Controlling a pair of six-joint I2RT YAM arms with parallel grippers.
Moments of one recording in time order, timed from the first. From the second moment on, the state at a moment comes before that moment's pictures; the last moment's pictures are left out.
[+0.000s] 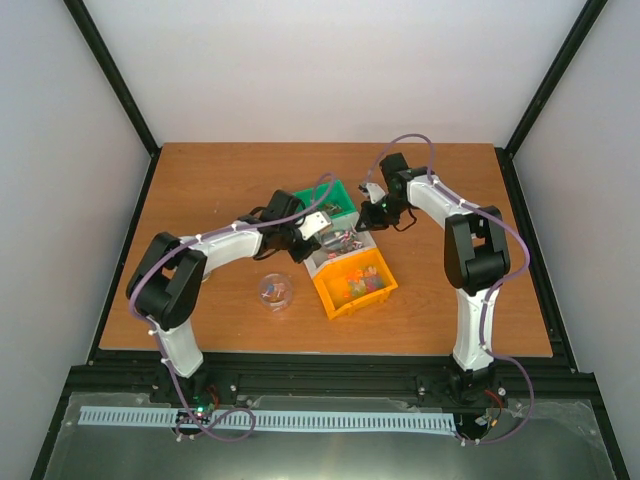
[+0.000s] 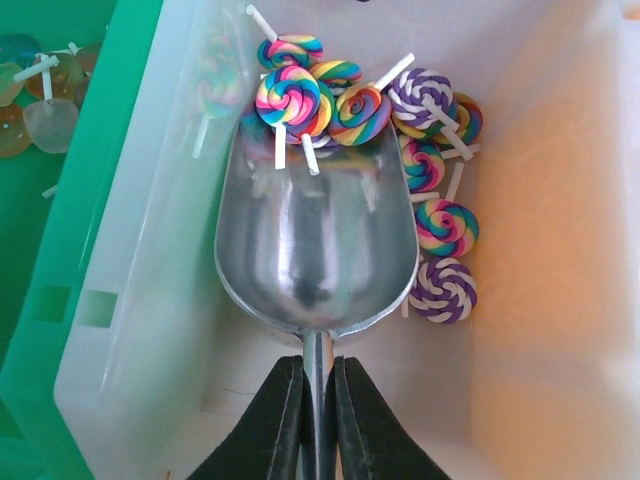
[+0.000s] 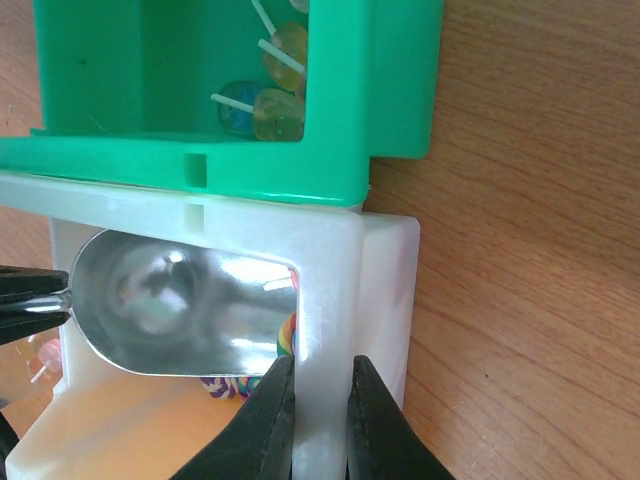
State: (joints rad) left arm -0.55 1.79 1.11 -0.26 0.32 0.36; right arm 0.31 2.09 1.63 -0.85 -0.55 0.01
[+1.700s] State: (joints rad) left arm -0.44 1.63 0.93 -0.06 0.53 0.40; right arm 0.29 2.10 1.65 -0.90 -0.53 -0.07
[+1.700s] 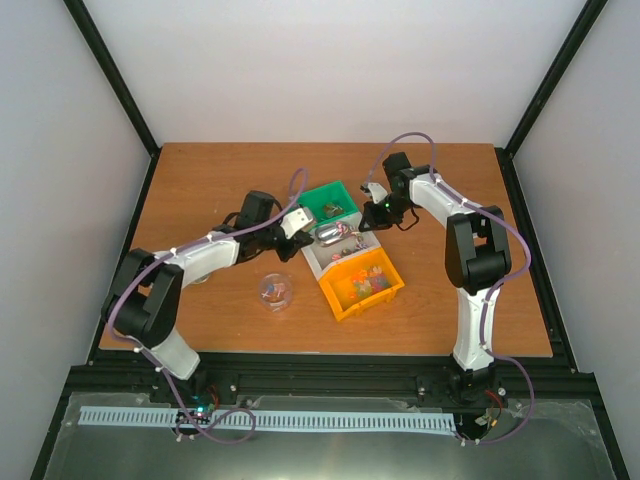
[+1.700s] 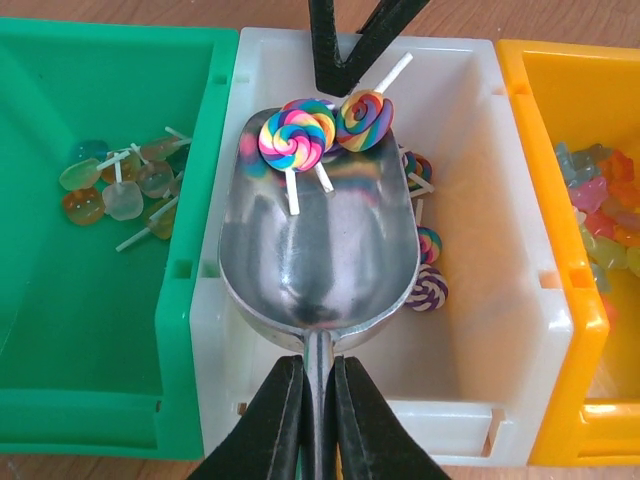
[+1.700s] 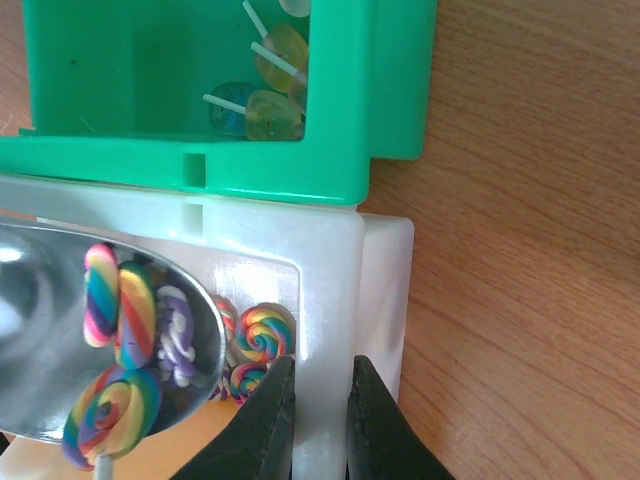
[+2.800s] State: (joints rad) left arm -0.19 0.95 0.82 -0.68 0.59 0.59; right arm 0.29 2.10 1.66 -0.91 -0.51 -0.09
